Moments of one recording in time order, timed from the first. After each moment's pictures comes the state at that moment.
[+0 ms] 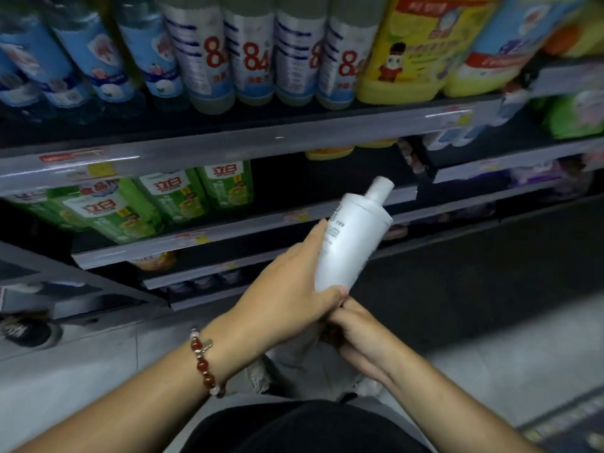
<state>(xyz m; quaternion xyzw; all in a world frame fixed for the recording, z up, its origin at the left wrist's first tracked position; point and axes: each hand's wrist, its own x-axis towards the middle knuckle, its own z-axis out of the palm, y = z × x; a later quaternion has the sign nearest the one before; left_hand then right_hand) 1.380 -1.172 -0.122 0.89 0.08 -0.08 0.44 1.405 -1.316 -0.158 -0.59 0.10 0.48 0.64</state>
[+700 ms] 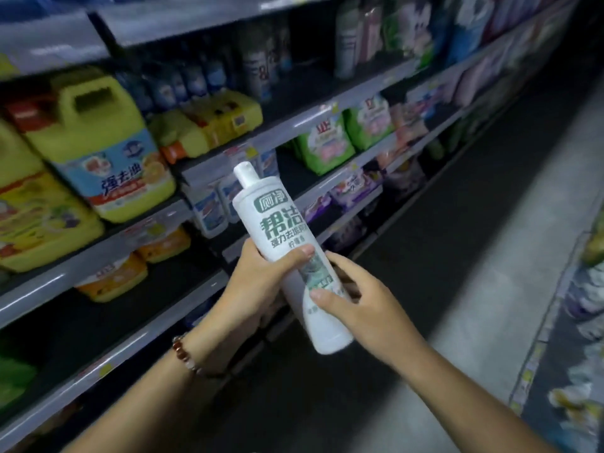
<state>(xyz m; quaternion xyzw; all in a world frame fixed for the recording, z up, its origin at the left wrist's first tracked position) 1.616 -1.552 -0.047 0.70 0.01 -0.07 0.71 1.577 -1.728 -0.064 -0.79 -0.02 0.12 0.60</state>
